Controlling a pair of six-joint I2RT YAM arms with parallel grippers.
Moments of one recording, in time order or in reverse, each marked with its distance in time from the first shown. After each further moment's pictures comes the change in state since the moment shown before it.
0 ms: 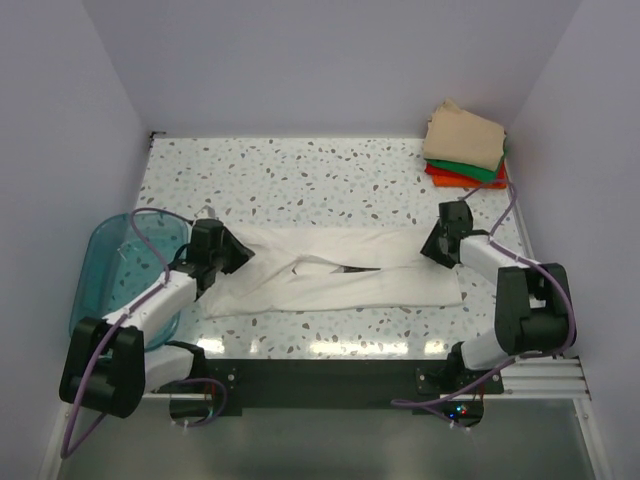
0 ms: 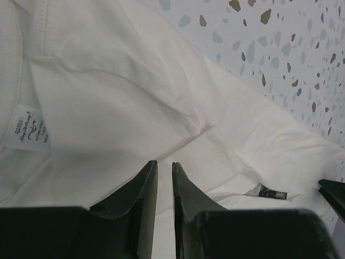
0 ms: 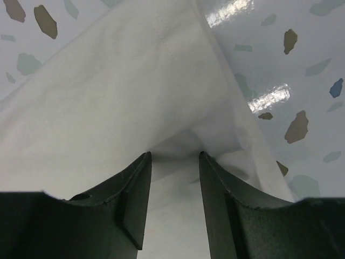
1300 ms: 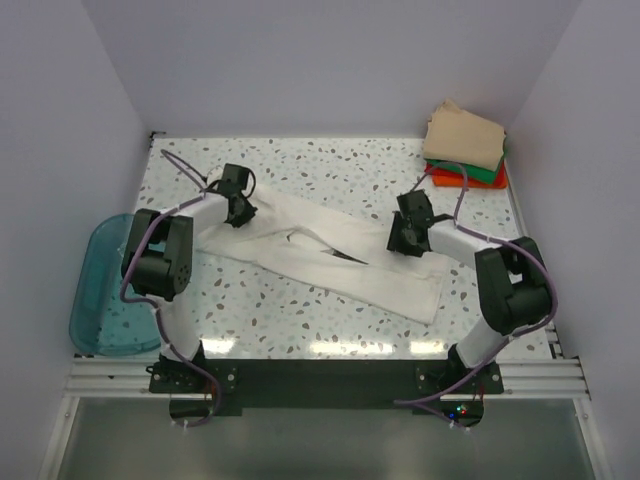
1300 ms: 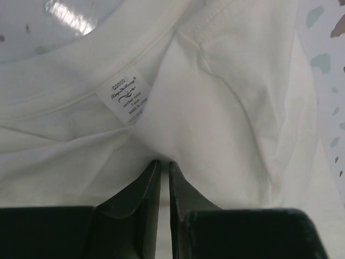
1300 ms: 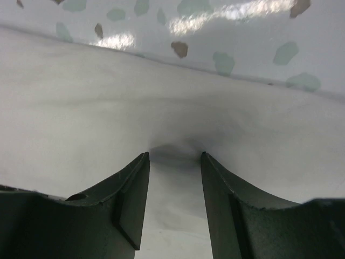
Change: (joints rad) left arm 0.023 0.699 0.629 -0.199 -0.277 -0.009; right arm 0.222 0.170 0.182 -0.035 -0.018 -0.048
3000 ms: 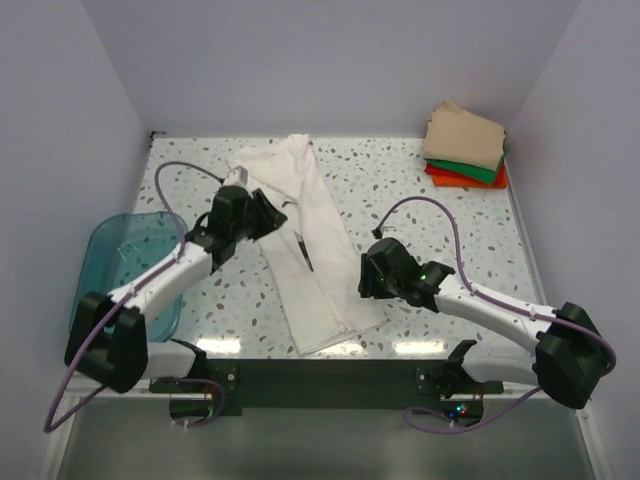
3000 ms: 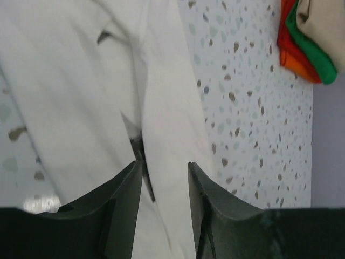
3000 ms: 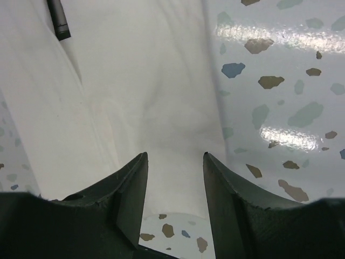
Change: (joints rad) left arm -0.125 -0.451 -0.211 0.231 0.308 0.119; right arm 0.499 -0.459 -0.244 -0.079 0.027 0.164
